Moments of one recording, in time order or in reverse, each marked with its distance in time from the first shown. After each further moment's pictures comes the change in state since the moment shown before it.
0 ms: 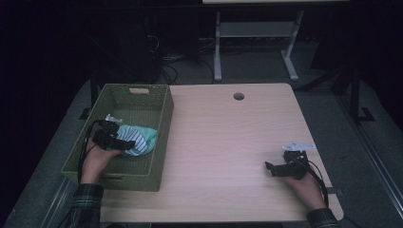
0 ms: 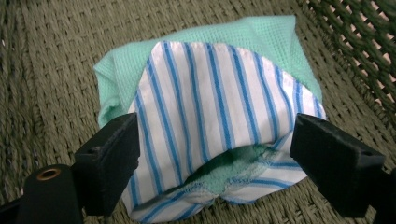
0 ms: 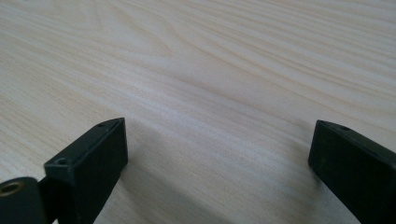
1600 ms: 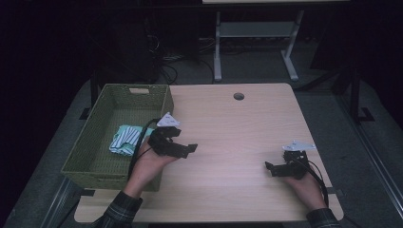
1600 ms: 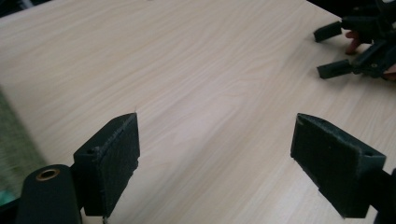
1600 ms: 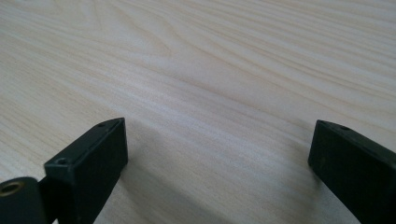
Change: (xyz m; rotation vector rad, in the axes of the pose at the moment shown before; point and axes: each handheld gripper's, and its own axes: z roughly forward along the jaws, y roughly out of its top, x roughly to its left) left arm -0.182 0.055 -0.021 -0.253 -0.360 0.225; right arm 0.000 0.000 0.000 0.000 0.000 0.001
